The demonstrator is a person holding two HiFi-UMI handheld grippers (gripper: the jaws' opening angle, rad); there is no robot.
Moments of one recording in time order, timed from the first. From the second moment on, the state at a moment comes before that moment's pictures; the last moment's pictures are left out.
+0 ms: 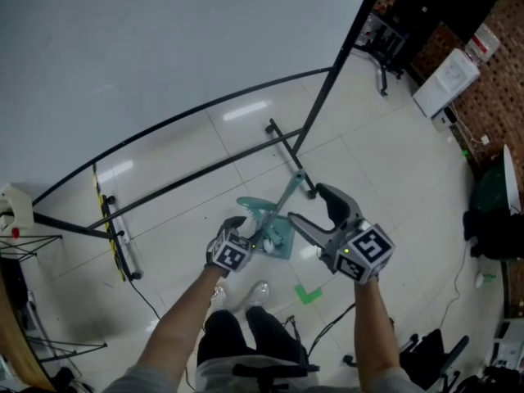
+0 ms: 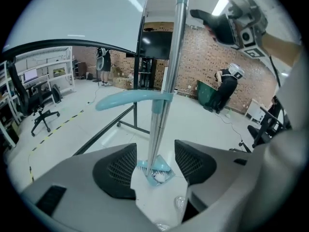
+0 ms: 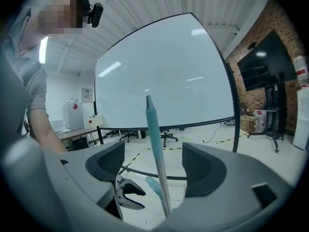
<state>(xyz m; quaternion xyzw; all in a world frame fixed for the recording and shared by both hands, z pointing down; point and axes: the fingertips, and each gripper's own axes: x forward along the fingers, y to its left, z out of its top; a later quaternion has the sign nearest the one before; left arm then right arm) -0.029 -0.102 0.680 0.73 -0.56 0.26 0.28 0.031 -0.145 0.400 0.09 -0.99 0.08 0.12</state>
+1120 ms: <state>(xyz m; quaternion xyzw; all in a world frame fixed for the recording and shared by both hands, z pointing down) -0.020 -0.028 0.339 0.86 -0.49 0.09 0.11 0.052 -0.019 0.292 0.27 -0.96 0.06 0.01</state>
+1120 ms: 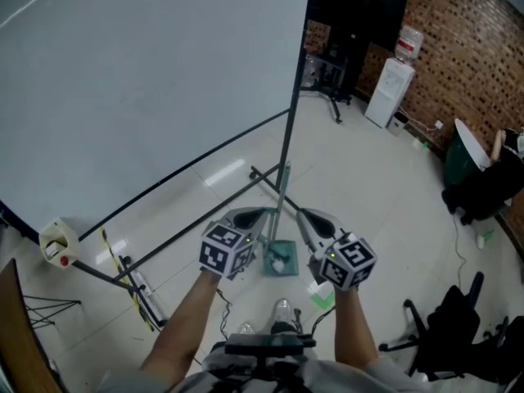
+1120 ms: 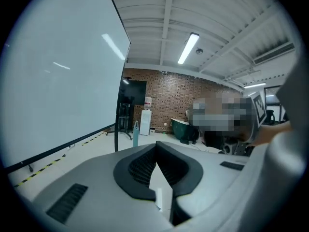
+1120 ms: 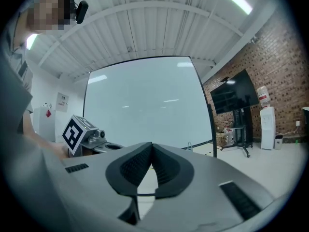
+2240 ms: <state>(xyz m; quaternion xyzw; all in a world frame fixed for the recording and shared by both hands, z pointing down) -0.008 0.002 0.312 0.87 -0.49 0.09 0.09 0.042 0.019 0.270 0.25 -0.97 0.05 -0.01</state>
